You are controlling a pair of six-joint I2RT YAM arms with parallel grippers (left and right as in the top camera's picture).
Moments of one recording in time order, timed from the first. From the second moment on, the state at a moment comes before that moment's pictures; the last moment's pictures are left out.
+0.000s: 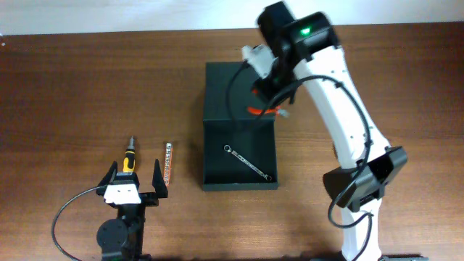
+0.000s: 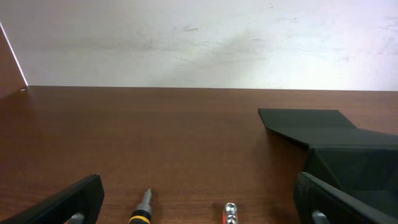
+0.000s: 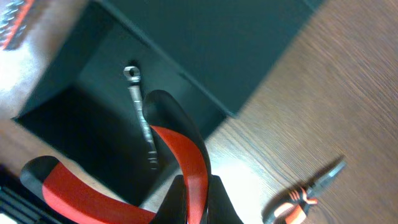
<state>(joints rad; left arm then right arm) 0.08 0.01 0.01 -0.07 0.05 -0.02 0.46 2.16 2.45 -1.69 -0.10 -0.27</state>
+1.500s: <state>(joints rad) 0.08 0.01 0.01 -0.07 0.05 -0.02 0.60 2.13 2.22 -1.58 -0.09 -0.24</state>
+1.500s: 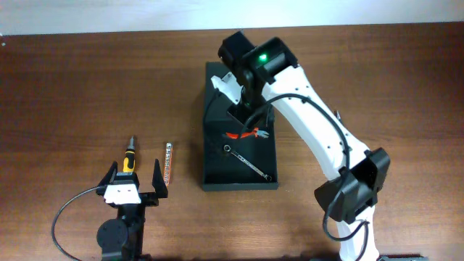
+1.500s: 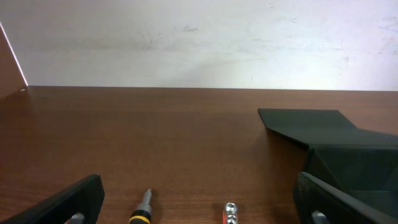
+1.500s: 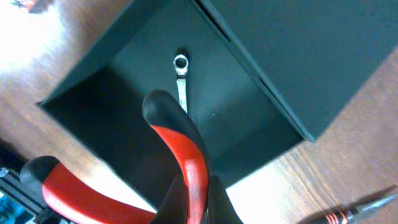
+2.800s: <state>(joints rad) 0.08 0.01 0.01 -0.07 0.05 -0.02 0.60 2.13 1.65 -1.07 -0.10 -0.25</state>
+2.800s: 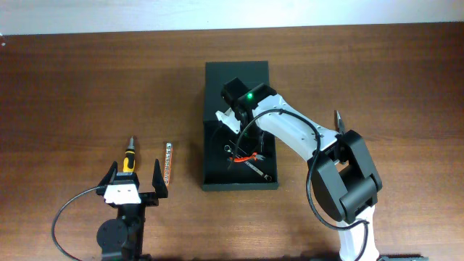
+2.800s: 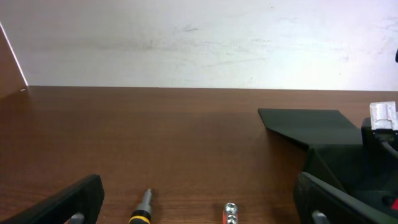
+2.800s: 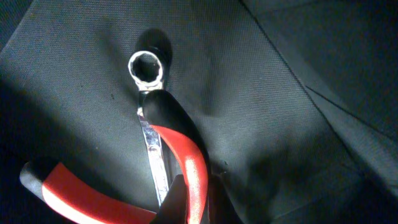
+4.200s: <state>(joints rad) 0.08 0.01 0.01 -0.07 0.05 -0.02 0.40 2.12 2.64 -1.68 0.07 -0.12</state>
